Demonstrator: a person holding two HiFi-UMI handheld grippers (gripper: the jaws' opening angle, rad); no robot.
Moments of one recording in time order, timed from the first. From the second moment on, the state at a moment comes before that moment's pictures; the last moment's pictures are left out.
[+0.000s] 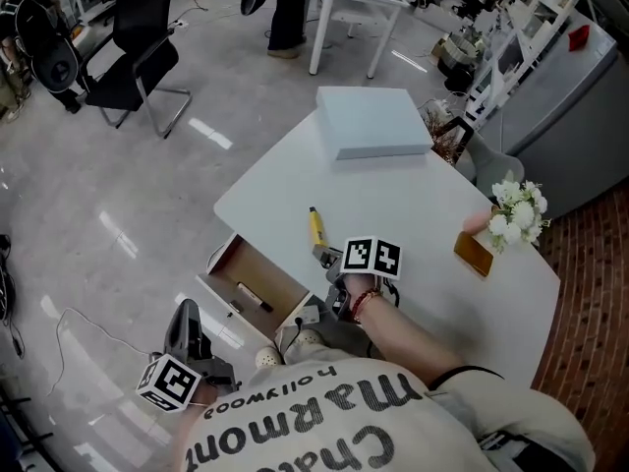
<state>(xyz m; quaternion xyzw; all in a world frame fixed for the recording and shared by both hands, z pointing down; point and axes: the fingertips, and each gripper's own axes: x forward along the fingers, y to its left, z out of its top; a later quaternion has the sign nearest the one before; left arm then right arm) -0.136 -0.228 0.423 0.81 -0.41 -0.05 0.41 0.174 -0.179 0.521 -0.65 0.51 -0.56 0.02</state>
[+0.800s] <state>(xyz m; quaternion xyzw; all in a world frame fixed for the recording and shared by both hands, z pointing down) -0.215 -0.228 0.422 0.81 -0.42 -0.06 0.40 0.039 -0.204 0.505 -0.54 0.54 -0.63 0.14</state>
